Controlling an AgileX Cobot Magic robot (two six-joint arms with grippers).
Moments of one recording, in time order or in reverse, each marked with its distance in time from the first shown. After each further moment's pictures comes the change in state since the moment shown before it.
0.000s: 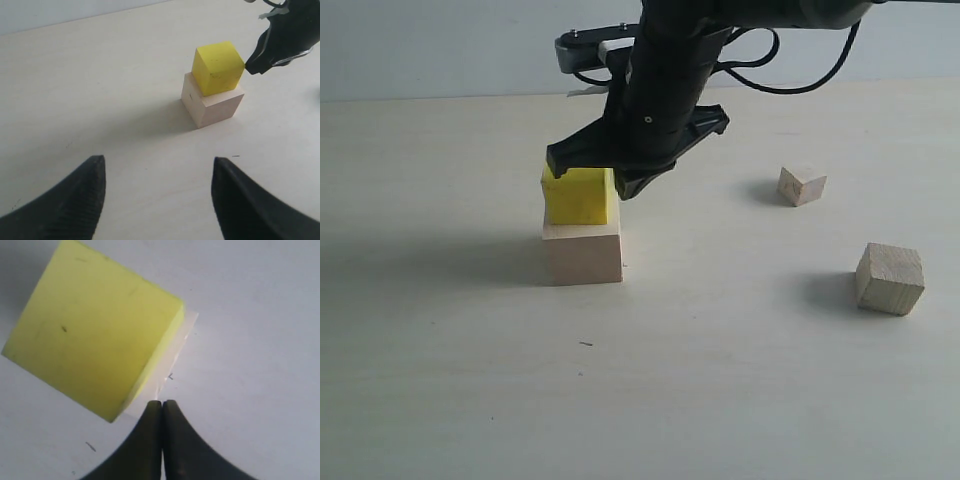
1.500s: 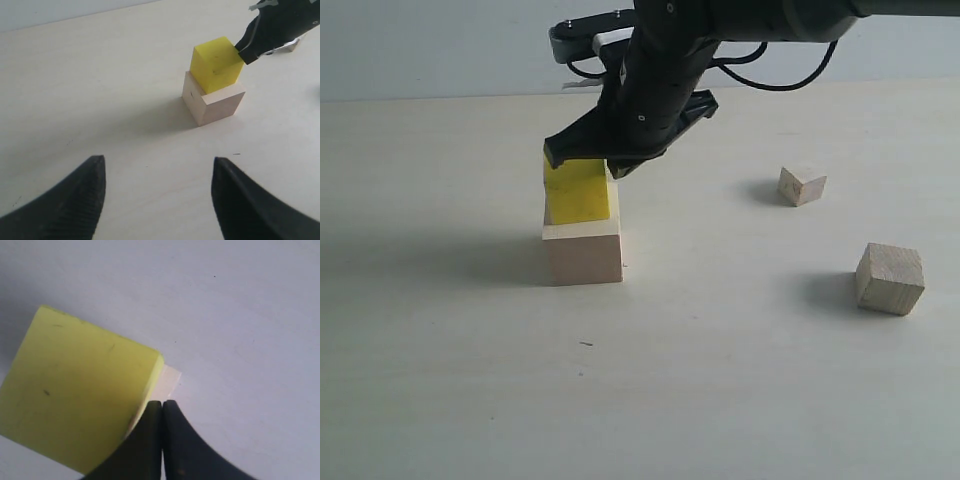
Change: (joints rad) left arm 0.000 0.000 0.000 0.000 0.006 0.000; right arm 0.000 0.025 0.004 -0.084 -0.148 0.013
